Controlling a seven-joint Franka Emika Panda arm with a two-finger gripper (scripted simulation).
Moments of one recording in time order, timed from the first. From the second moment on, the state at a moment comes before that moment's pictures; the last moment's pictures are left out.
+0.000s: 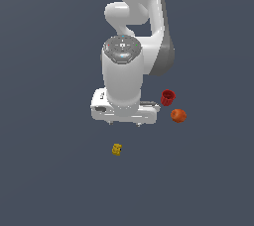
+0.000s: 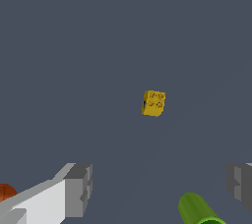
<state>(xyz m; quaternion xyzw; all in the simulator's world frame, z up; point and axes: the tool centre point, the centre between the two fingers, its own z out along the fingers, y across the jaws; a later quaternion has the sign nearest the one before) 0.085 -0.009 0.196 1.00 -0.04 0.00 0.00</state>
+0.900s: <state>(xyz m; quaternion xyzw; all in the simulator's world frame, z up) 0.117 -0.043 0.076 0.99 -0.12 0.00 0.00</state>
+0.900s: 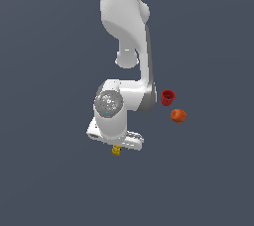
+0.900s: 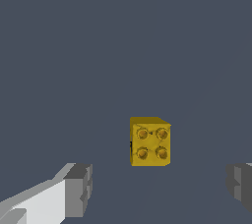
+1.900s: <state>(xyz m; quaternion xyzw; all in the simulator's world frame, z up) 0.117 -0.044 0.023 0.99 -0.12 0.00 0.00</state>
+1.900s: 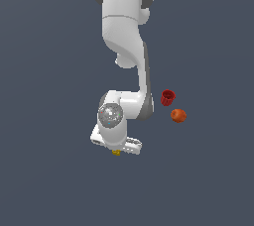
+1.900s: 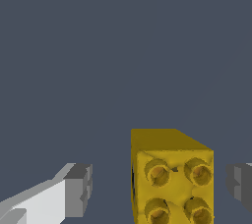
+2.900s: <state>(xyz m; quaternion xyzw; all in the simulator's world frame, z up) 0.112 -0.046 0.029 0.99 -0.12 0.00 0.00</state>
